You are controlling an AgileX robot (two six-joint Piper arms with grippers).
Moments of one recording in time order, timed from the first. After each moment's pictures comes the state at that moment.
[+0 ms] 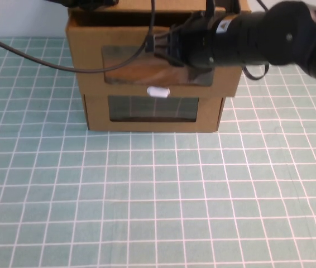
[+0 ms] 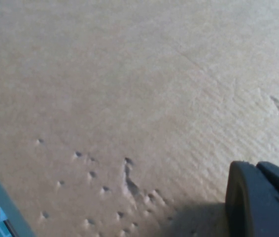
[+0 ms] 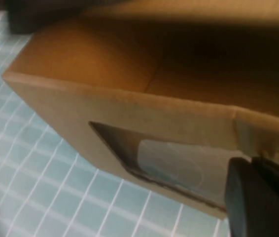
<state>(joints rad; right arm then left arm) 0.57 1.74 -1.58 0.36 0.42 -0.06 -0.23 1.88 -1.94 -0.68 0.85 0.71</state>
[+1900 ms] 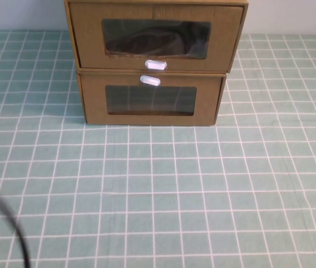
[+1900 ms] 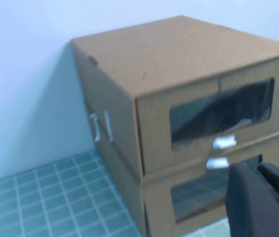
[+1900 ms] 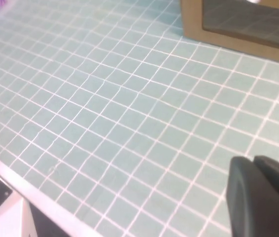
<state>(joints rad) 0.61 0.53 -0.96 0.20 1.00 0.05 -0.22 0.61 -0.73 -0.57 0.37 0.69</state>
